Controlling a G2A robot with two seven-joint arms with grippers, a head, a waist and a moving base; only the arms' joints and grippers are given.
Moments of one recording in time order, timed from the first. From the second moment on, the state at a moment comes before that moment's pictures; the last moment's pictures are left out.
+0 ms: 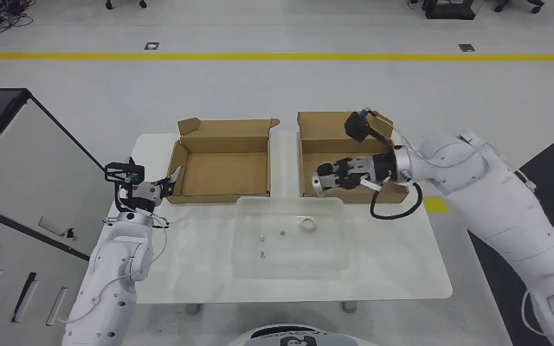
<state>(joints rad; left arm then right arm) 1.73 -1.15 -1.60 -1.80 1.33 0.00 0.00 -0.90 -0.76 0.90 -1.63 0.32 -0.60 1.01</state>
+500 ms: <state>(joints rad) 1.73 -1.15 -1.60 -1.80 1.33 0.00 0.00 -0.85 -0.82 0.88 -1.68 0.96 -0.73 1.09</state>
